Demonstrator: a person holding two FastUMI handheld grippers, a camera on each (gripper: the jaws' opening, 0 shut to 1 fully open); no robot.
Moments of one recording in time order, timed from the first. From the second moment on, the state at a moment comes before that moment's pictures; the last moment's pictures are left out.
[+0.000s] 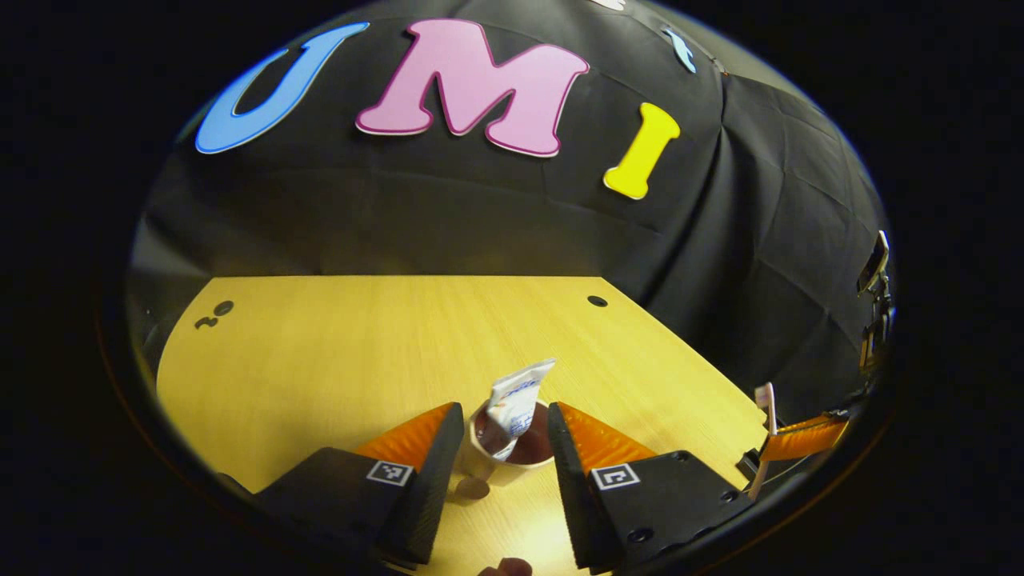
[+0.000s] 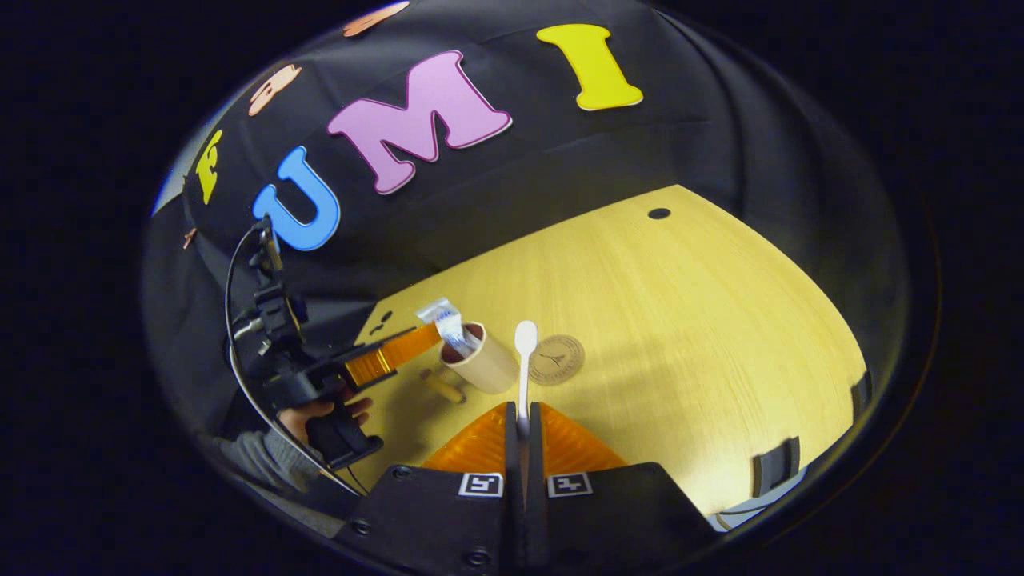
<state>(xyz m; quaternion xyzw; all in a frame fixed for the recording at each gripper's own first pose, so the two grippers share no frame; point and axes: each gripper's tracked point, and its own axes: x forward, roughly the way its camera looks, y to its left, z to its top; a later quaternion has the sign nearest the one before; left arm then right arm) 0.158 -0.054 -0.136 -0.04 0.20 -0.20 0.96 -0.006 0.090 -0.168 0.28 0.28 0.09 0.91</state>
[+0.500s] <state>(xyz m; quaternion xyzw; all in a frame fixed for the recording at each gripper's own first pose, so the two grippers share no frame) 0.066 -0.011 -0.112 -0.07 0.21 -0.16 0.96 0.127 0.127 -0.107 0.34 0.18 0.14 0.91</state>
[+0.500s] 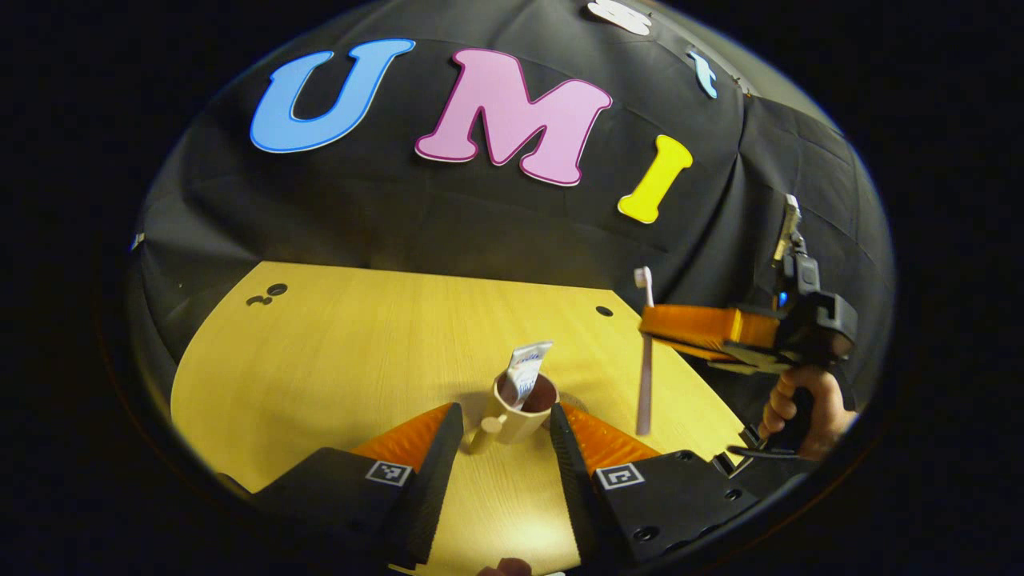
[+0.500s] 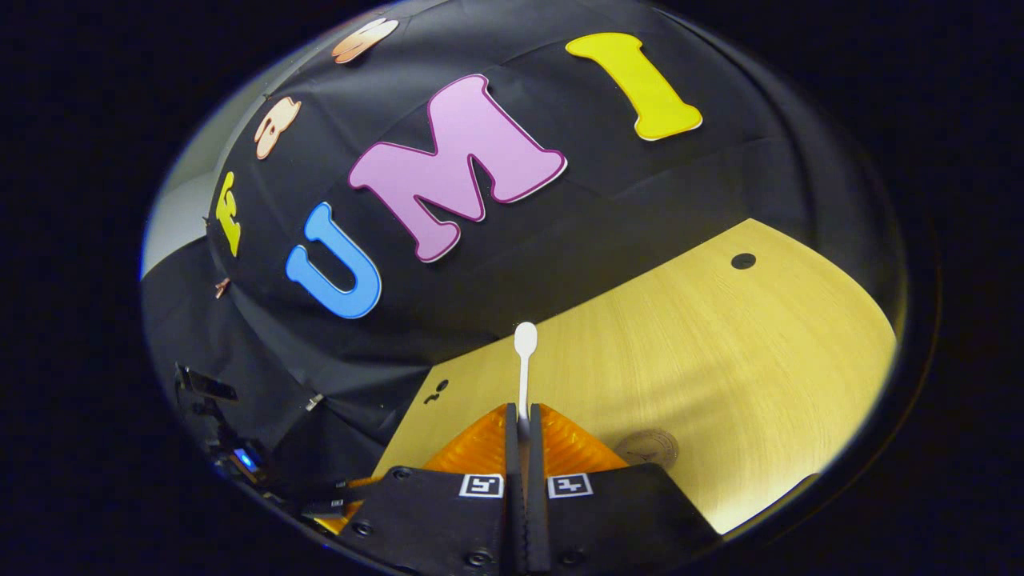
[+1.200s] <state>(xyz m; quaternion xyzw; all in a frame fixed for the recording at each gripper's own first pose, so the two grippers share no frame) 0.014 0.011 -0.143 -0.09 0.25 -0.10 0.96 0.212 0.164 -0.174 0.32 0.15 0.15 0.92</state>
